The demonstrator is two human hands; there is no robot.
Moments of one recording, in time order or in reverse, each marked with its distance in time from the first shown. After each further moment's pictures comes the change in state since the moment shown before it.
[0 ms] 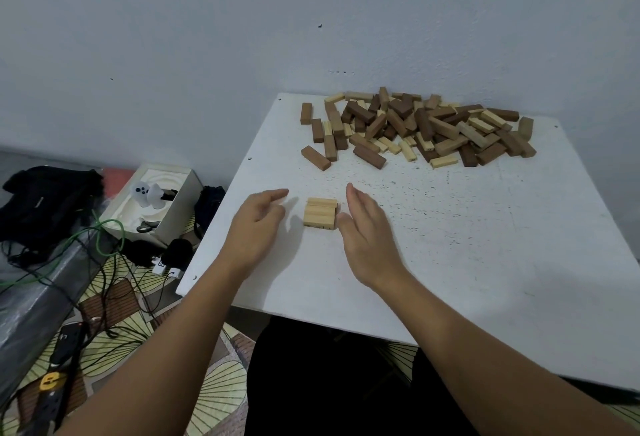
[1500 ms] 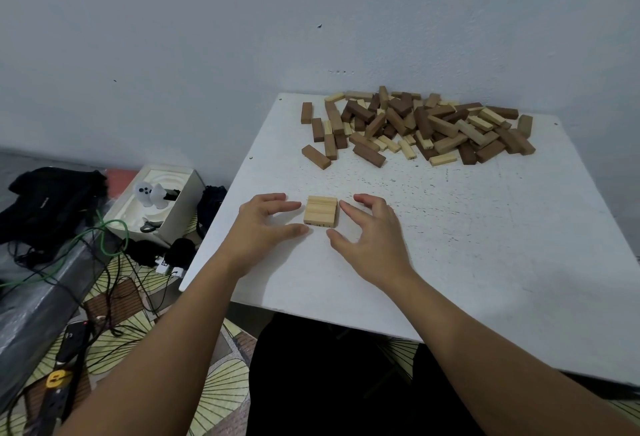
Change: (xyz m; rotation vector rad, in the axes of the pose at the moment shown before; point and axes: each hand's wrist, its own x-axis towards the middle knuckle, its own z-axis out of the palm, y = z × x) left_hand 0.011 -0.017 -0.008 0.095 -0.127 0.016; right_hand 0.001 0.024 0.000 -0.191 0.091 -0.055
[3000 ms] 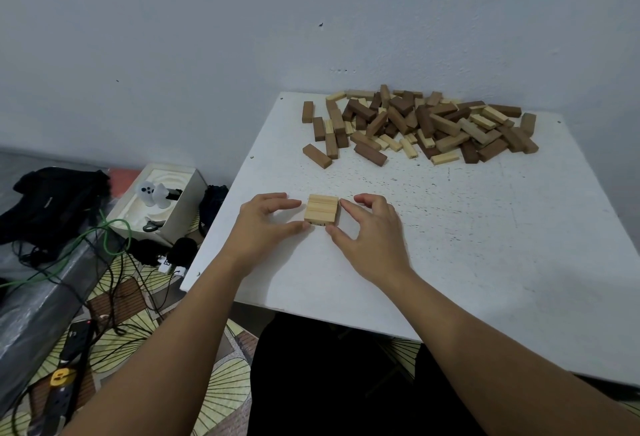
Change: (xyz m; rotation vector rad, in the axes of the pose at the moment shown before) left_hand -0.001 0.004 0.005 -0.023 0.057 -0.003; right_hand 0.005 0.000 0.004 -0.067 0.038 -0.019
